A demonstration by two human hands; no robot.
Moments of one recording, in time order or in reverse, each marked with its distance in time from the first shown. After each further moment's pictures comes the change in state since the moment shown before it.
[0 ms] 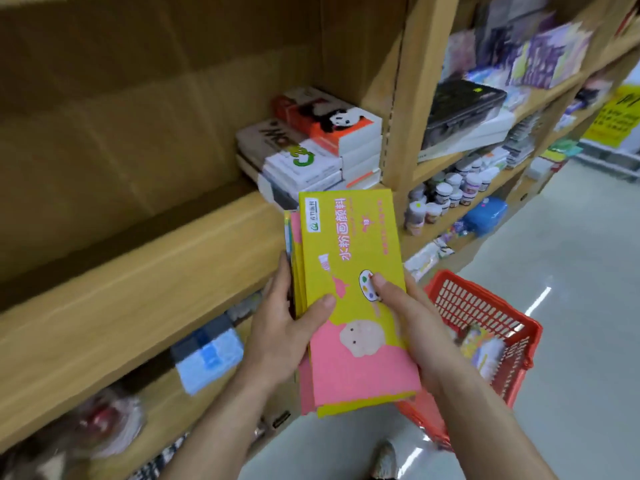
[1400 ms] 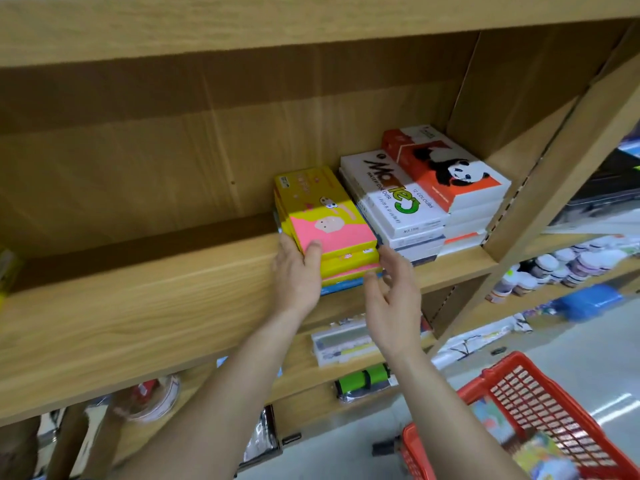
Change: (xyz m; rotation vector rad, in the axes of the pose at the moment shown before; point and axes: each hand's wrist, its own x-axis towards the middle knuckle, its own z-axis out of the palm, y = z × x) left_hand 0.127 -0.014 -0.073 0.262 0.553 -0.260; right_hand 0.144 0.039 0.074 -0.888 0.128 -0.462
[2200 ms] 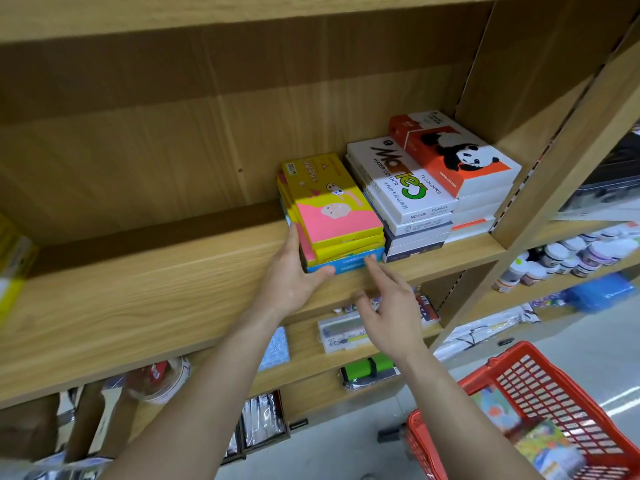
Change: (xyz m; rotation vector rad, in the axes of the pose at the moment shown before) left_hand -0.004 -0.028 -0.031 0.280 -0.122 0.289; right_hand -0.017 0.034 0.001 -0.283 -0.263 -0.108
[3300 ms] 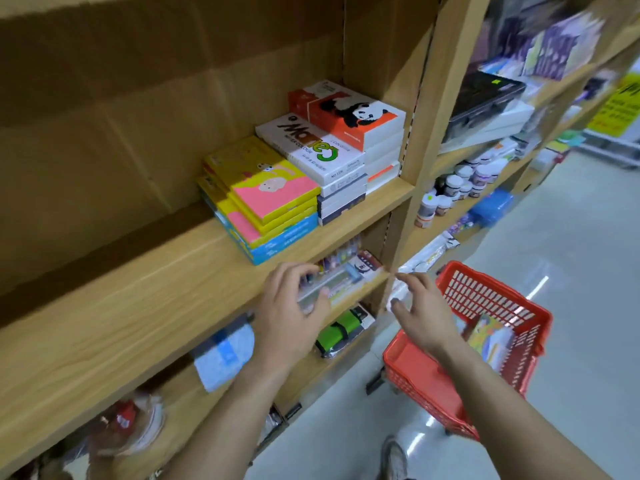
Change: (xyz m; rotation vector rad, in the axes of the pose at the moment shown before) left_hand -0.104 0.026 0.028 -0.019 -0.093 0.385; right_hand -0.119 0.075 -0.049 -0.227 0.055 0.455
